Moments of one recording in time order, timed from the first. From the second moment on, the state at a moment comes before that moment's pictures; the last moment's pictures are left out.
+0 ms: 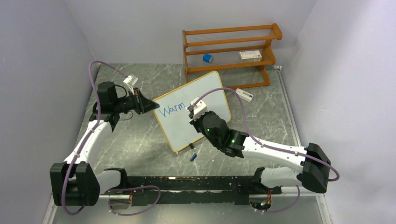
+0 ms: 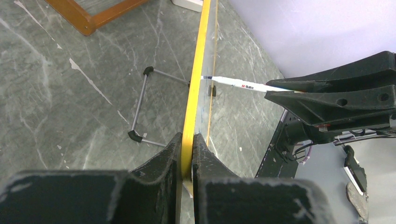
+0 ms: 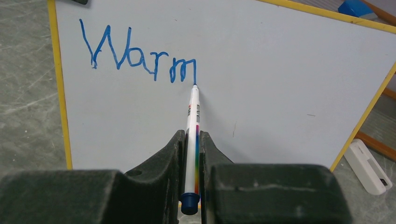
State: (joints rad) left arm -0.01 1.16 0.78 -0.03 0.98 -0.28; right arm 1.09 1.21 0.80 0.15 0.50 -0.09
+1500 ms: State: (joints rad) left arm -0.01 1.16 0.79 -0.04 0.98 -0.28; right arm 0.98 1.18 0.80 0.17 0.32 -0.06
